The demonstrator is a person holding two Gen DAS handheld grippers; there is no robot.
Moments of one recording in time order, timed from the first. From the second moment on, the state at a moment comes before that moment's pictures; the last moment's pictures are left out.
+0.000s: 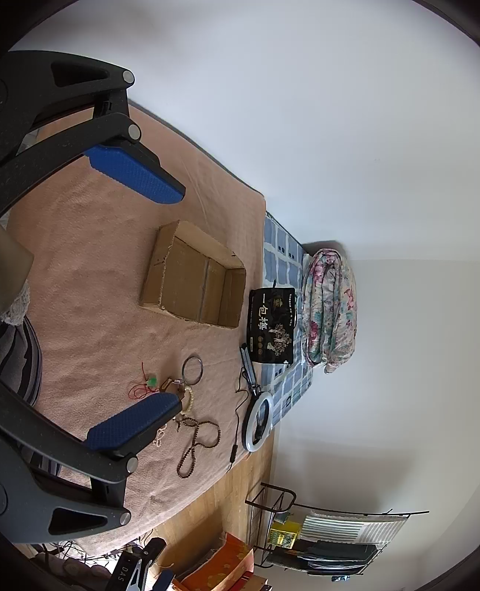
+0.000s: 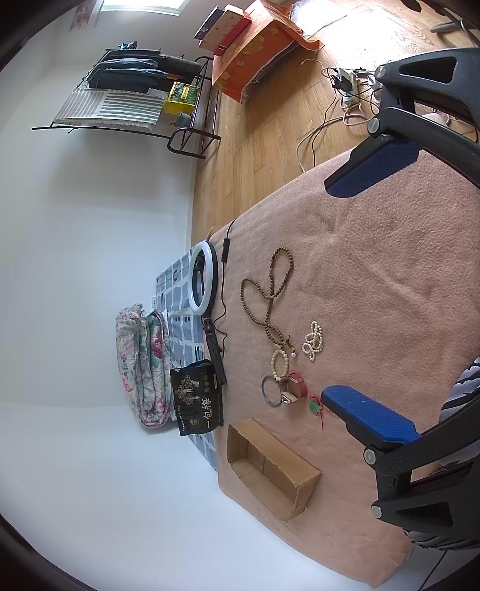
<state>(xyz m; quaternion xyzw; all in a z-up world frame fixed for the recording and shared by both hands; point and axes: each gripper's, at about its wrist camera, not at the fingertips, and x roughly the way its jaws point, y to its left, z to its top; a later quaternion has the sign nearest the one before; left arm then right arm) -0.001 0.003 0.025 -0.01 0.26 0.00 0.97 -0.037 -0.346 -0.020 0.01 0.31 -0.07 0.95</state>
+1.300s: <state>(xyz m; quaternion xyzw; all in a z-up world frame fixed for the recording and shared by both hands) 0.116 -0.063 -0.035 0.05 0.31 -0.10 0.94 0.074 -0.410 -0.049 -0.01 0.34 -0.07 0.94</state>
